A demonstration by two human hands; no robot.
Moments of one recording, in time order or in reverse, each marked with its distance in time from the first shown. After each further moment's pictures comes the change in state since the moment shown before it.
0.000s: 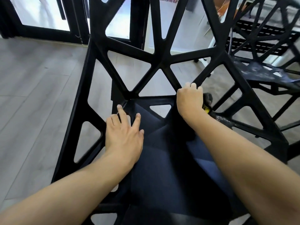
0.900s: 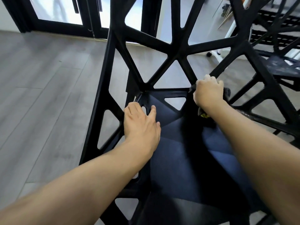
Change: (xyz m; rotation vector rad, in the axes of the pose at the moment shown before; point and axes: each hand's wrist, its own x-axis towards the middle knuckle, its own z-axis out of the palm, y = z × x) left_hand 0.000 0.001 -0.002 0.033 0.008 -0.030; right_hand 0.009 0.007 0.016 0.206 0.005 0.043
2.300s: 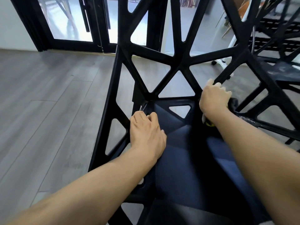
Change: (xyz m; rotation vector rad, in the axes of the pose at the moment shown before) left_hand 0.002 -0.002 0.002 -0.110 0.076 -0.068; right_hand 0.000 -0.010 -0.012 0.040 -0.028 0.256
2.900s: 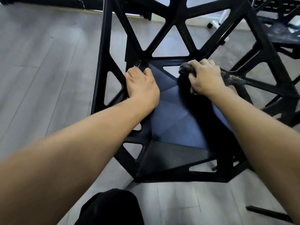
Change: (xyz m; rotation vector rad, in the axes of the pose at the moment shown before) left_hand 0.010 -0.002 -0.004 -0.090 -0.064 -0.016; right_hand -0.063 0.032 0.002 0.214 -0.102 -0.349
